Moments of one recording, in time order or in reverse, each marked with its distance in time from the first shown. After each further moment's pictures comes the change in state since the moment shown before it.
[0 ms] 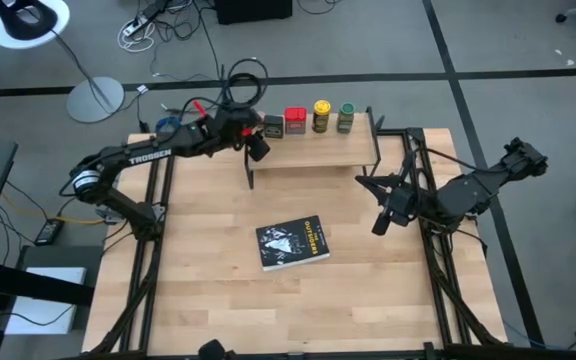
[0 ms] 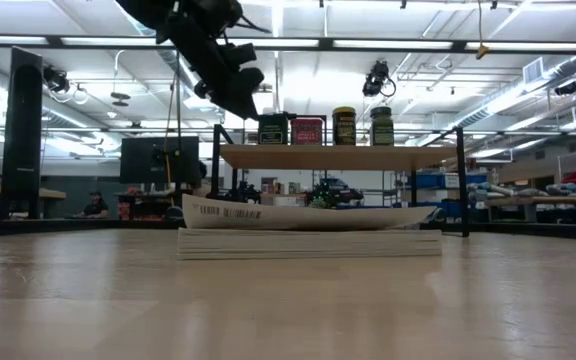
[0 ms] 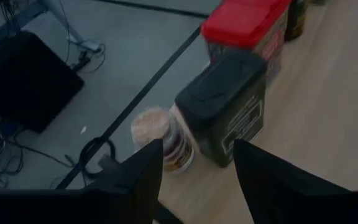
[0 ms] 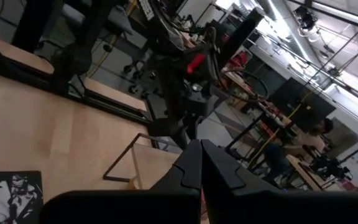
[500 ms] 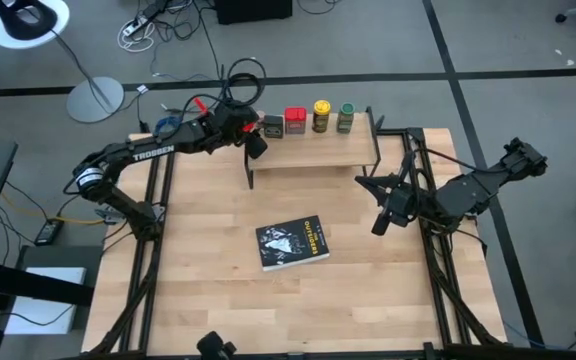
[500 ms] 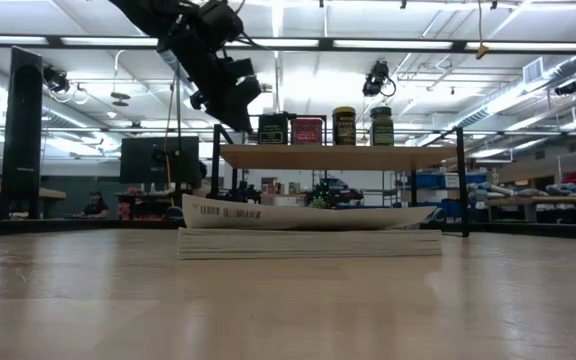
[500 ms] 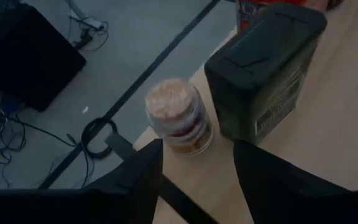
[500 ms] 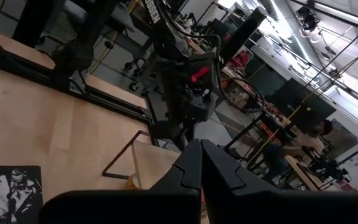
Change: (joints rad) left arm 0.047 0.034 0.001 -0.038 0.010 -0.025; right arm 0.000 0.000 0.000 -0.015 -0.003 -0.007
